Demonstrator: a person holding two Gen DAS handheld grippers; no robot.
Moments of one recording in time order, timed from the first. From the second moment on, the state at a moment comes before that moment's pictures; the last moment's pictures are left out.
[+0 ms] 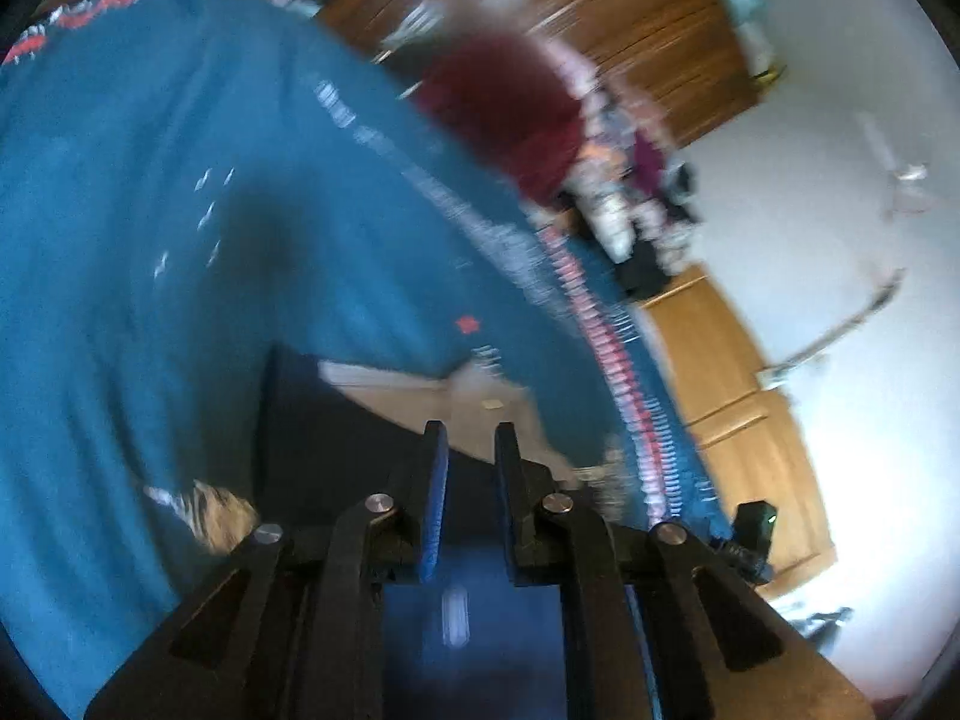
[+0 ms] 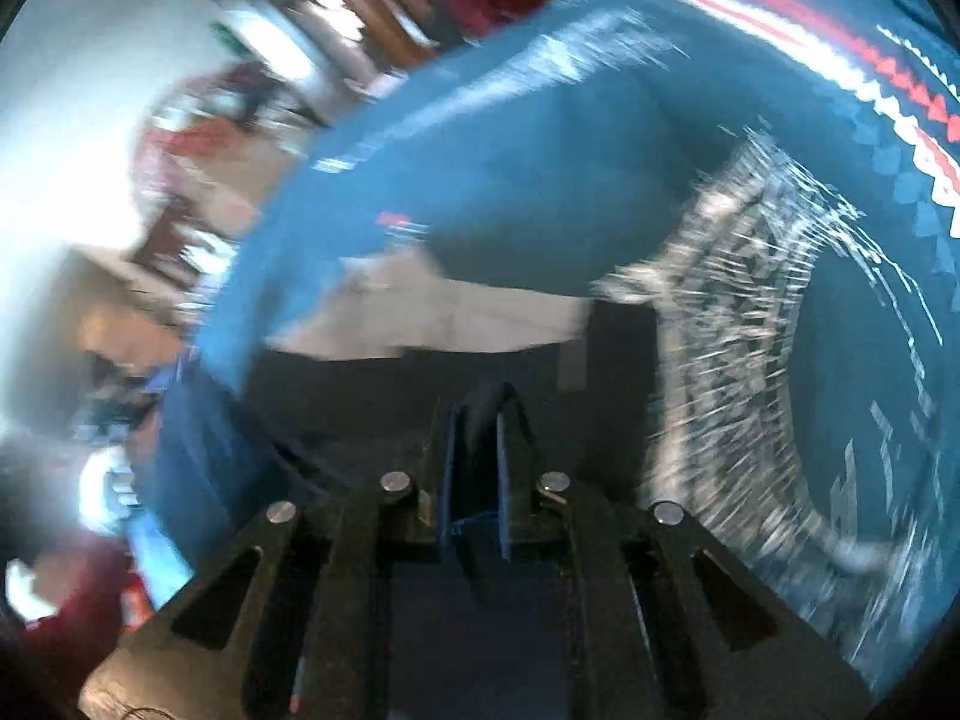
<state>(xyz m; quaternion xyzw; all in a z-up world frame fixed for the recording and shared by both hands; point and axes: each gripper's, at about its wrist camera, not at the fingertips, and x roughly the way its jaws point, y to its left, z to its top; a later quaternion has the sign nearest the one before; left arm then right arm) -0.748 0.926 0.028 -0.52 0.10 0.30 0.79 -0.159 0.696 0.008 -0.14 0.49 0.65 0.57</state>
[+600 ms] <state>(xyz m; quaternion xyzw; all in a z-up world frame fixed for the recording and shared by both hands) -0.679 0.948 -0.036 -0.46 0.26 0.32 0.79 -0.127 0.694 -0.051 -0.09 0.53 0.65 0.53</state>
